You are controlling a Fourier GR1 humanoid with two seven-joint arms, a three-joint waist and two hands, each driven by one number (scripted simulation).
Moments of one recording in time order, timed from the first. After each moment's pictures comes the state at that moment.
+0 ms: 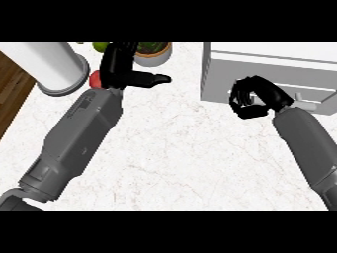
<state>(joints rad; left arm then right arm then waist) -0.95 0.15 -0.23 -0.63 0.68 0.08 -0.53 -0.75 -0.32 0.14 -0.63 0.48 0.19 -0.38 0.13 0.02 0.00</state>
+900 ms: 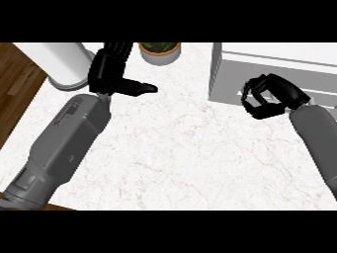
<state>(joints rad) -0.86 0.20 -0.25 -0.72 0.69 -0.01 -0.49 -0.76 -0.37 0.04 -0.58 0.33 0.40 -0.42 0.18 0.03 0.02</state>
